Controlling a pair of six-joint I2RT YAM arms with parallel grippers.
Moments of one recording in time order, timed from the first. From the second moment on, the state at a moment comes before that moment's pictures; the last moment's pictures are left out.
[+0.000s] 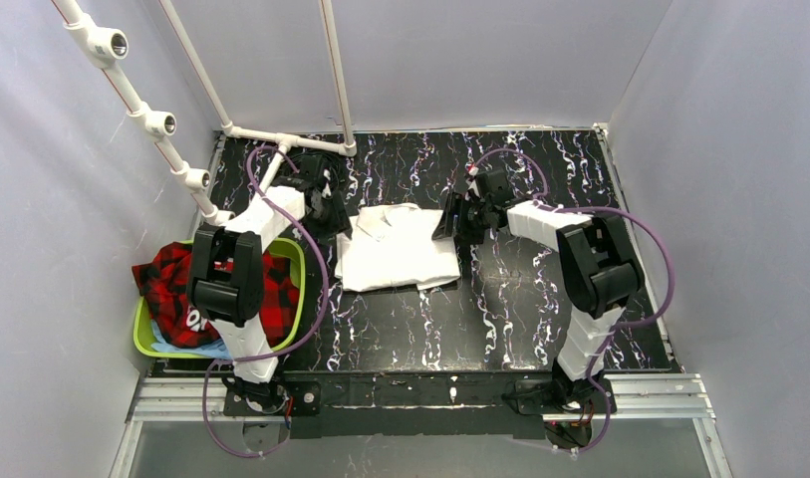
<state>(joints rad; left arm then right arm) -0.25 1.79 1.31 -0.70 0.05 -0.52 0.41 1.83 1.13 -0.18 -0.38 0.53</state>
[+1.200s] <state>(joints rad) -0.25 1.42 1.28 -0.93 0.43 -0.53 0.17 1.63 1.22 -0.72 0.40 0.32</state>
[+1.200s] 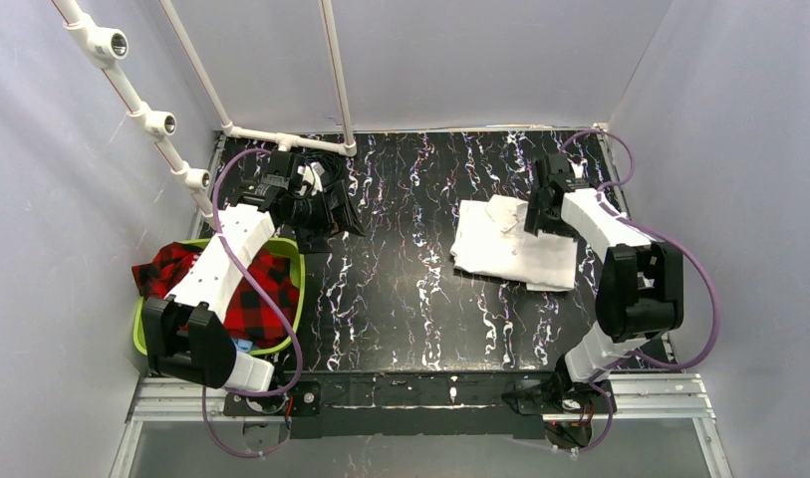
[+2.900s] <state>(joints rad) -0.25 1.47 1.27 -0.95 0.56 -0.46 0.27 1.84 1.15 -0.55 0.58 0.63</state>
